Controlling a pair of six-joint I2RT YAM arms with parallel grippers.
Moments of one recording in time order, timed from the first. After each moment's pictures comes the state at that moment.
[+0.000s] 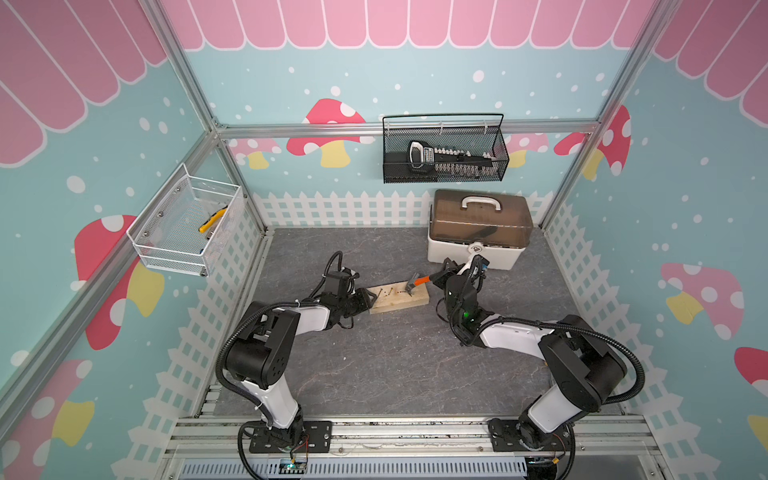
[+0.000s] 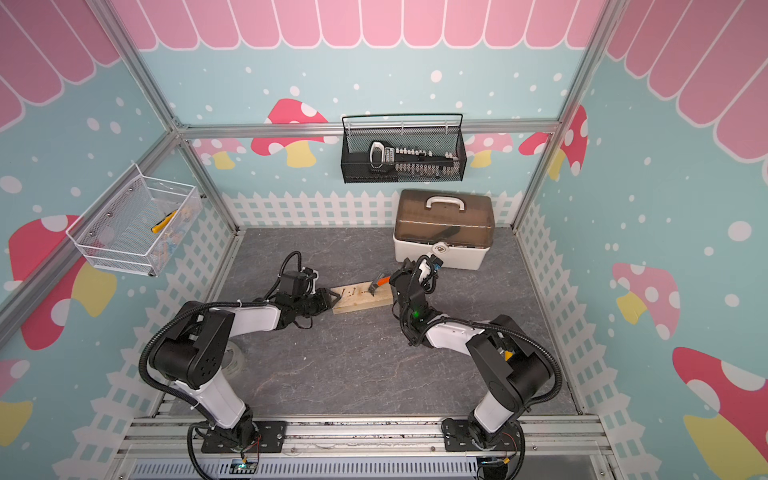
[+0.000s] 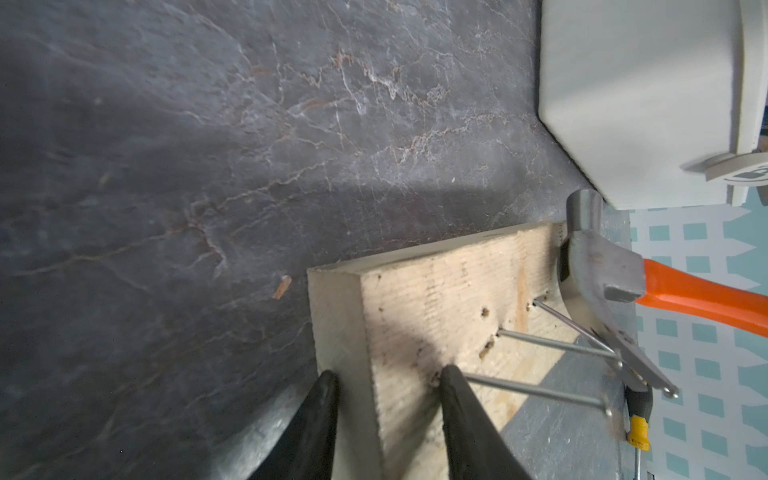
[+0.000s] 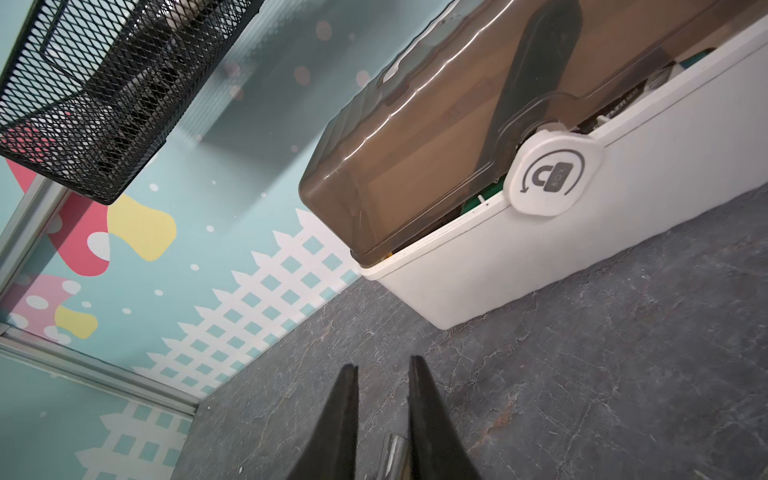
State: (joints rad) left arm -0.29 1.75 0.78 0.22 0.37 -0.67; right arm 0.65 1.61 0.76 0.69 0.65 0.81
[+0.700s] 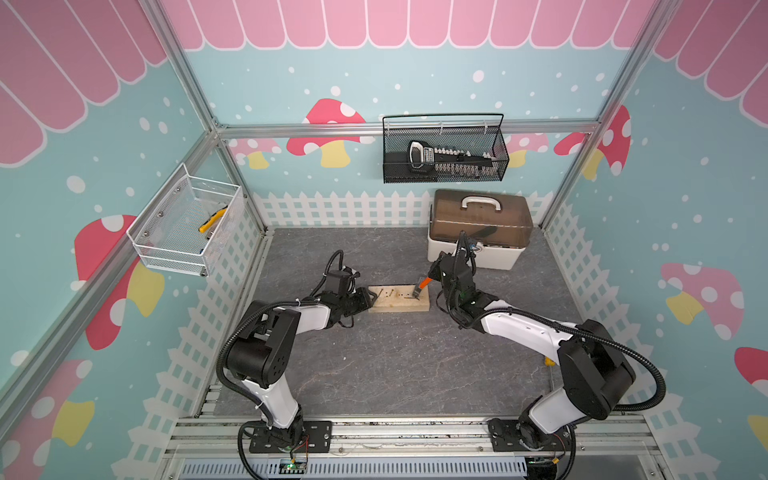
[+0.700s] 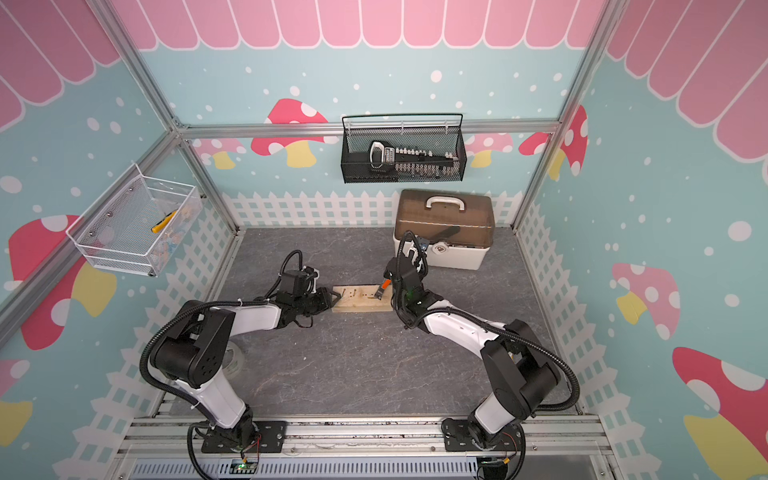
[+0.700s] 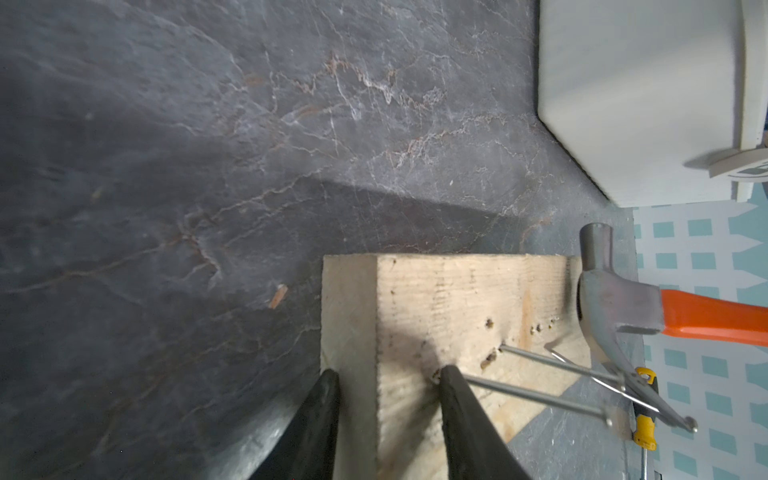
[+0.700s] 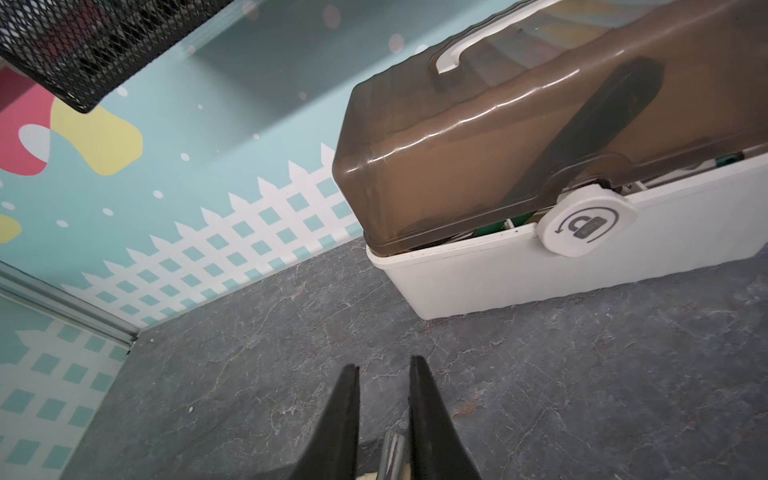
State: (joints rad) left arm -0.29 1.76 0.79 0.21 0.37 -0.65; right arm 0.65 1.56 0.99 0.27 0.60 0.62
